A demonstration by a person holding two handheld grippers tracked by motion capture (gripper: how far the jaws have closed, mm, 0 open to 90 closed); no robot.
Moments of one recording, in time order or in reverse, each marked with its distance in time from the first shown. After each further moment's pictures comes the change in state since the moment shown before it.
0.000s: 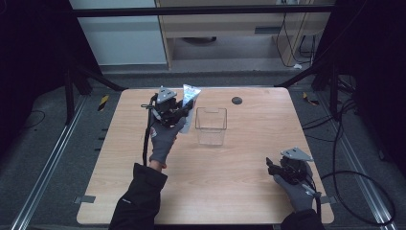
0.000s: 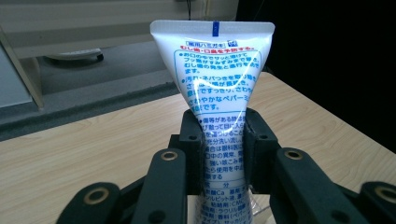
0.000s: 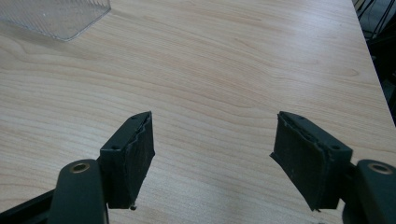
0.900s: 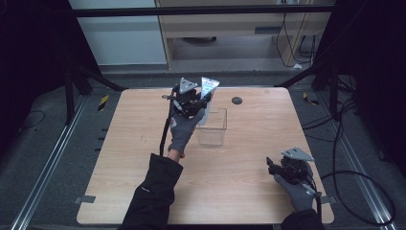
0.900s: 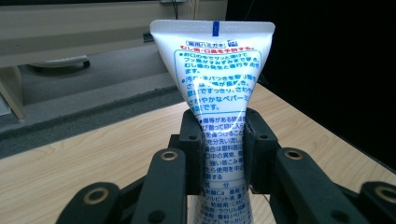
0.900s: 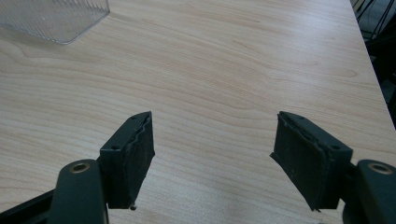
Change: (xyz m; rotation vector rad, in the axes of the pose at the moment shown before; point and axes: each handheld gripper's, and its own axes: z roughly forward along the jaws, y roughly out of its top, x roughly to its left) left arm -0.026 0.017 0.050 -0.006 -0.036 0.011; right arm -0.002 0.000 0.000 -0.008 0.000 0.007
